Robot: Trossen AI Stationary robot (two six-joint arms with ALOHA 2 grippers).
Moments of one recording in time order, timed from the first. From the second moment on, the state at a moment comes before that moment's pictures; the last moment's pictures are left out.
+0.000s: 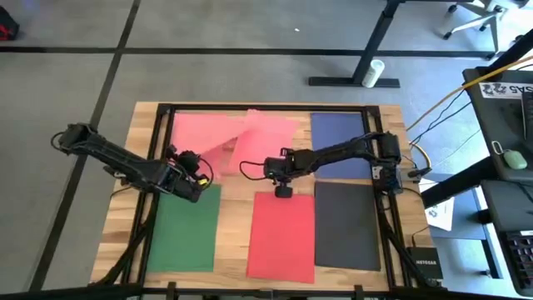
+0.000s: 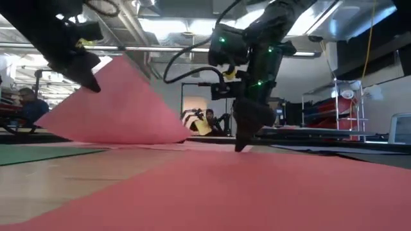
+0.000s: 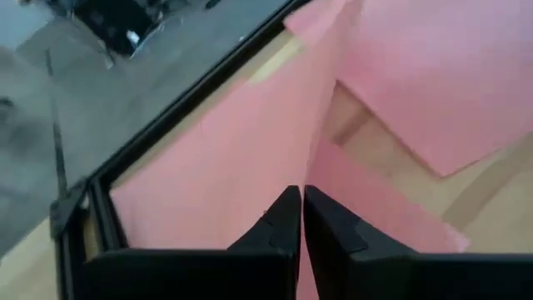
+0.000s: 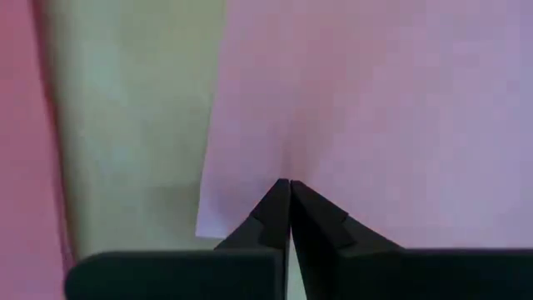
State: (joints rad) left arm -0.33 1.12 0.62 -0.99 -1.01 -1.06; right arm -0.04 1.98 1.25 -0.56 0.19 0.02
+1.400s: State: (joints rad) left arm -0.33 1.40 0.62 -0.95 -0.79 -1.35; right arm -0.04 1.97 1.25 -0.56 0.18 -0.03
